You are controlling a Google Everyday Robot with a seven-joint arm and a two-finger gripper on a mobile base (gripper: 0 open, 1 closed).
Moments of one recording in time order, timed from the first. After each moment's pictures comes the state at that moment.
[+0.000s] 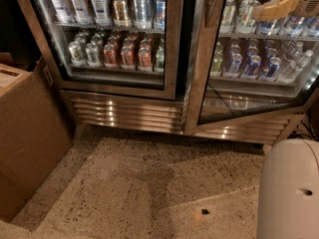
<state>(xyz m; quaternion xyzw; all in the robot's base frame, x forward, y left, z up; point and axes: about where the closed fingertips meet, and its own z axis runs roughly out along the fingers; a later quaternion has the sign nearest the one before) 0.675 -0.230 1.060 -0.46 0.53 0.35 0.62</state>
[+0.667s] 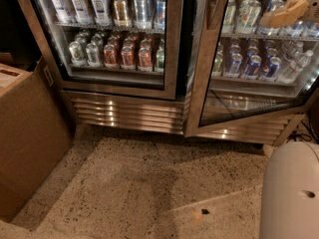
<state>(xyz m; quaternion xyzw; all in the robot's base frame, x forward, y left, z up) 0.658 -0.241 1.053 -0.47 0.53 0.35 0.61</state>
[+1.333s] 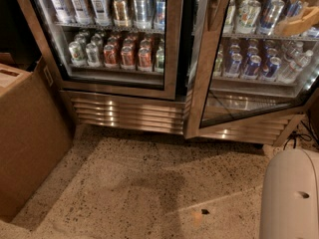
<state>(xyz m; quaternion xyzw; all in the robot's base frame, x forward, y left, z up) 0.635 -0.265 1.047 -0.48 0.53 0.35 0.61</state>
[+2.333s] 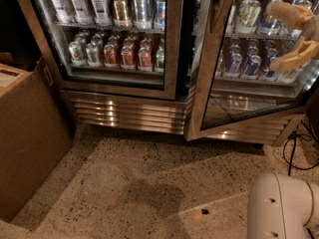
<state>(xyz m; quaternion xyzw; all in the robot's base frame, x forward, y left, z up) 0.571 -0.250 1.008 -0.49 0.53 0.34 0.60</state>
